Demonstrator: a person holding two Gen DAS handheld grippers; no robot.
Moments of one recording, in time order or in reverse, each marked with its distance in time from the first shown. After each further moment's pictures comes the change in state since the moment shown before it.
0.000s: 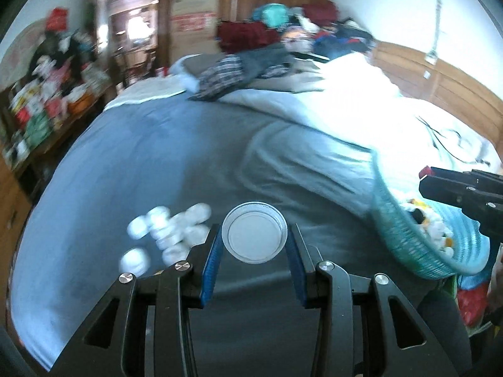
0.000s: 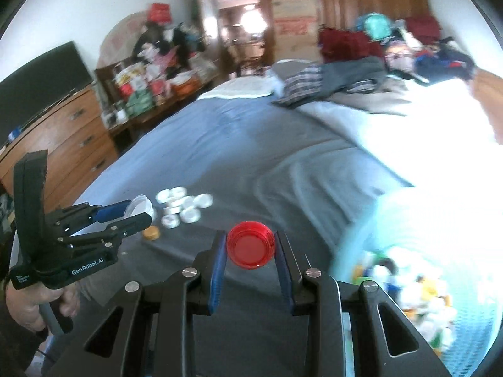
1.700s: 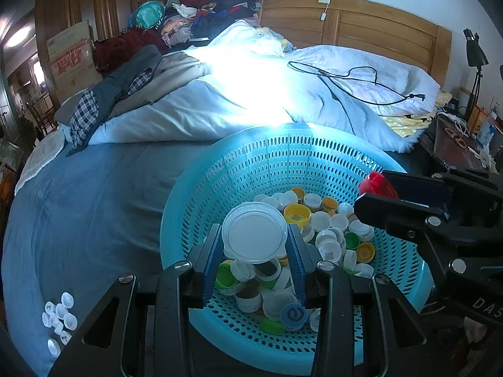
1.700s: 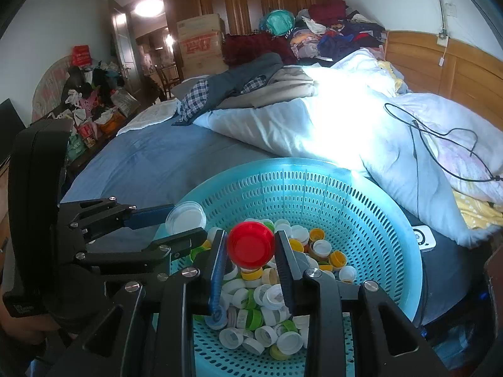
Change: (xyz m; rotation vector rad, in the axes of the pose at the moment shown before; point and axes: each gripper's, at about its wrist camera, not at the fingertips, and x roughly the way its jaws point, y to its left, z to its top) left arm 0.042 -0.235 0.058 0.341 0.096 -0.233; right arm -0.092 -0.147 -0.042 0.238 -0.042 -0.213
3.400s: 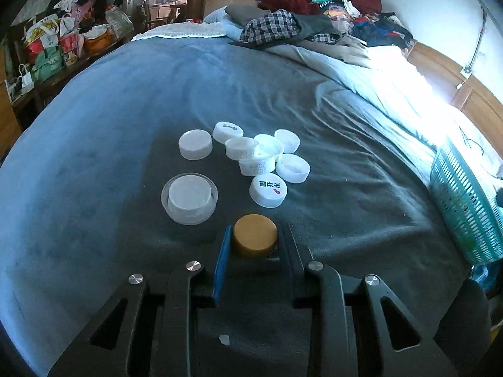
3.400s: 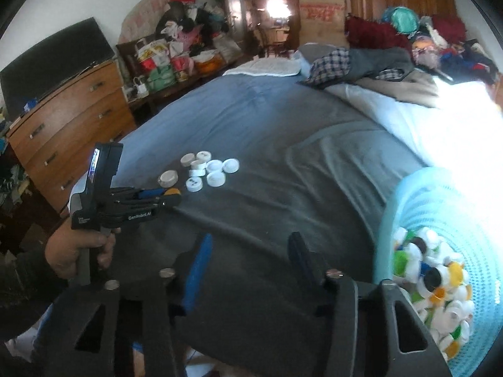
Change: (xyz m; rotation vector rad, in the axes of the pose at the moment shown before) left arm -0.038 0.293 -0.263 -0.556 0.017 0.200; right arm 0.088 0.216 -0.045 -0.351 0.153 0.343
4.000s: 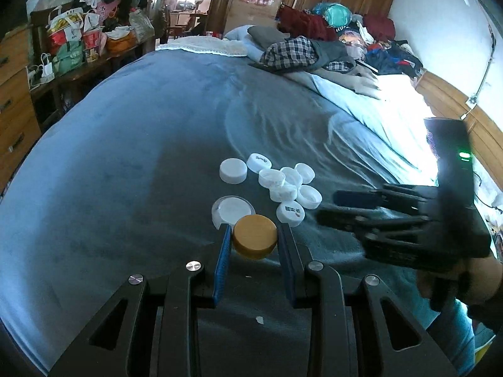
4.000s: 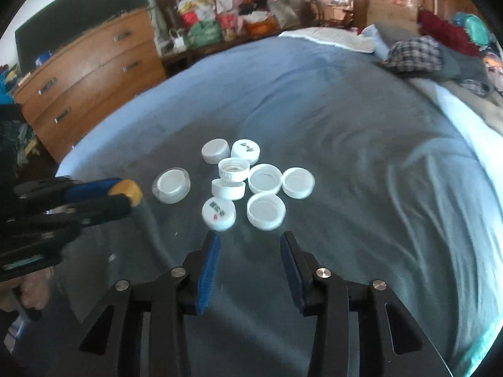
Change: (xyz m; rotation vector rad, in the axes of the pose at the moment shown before) left arm -0.041 0.031 0.011 -0.089 -0.069 0.009; right arm 0.192 0.044 0.059 -0.170 0.153 0.138
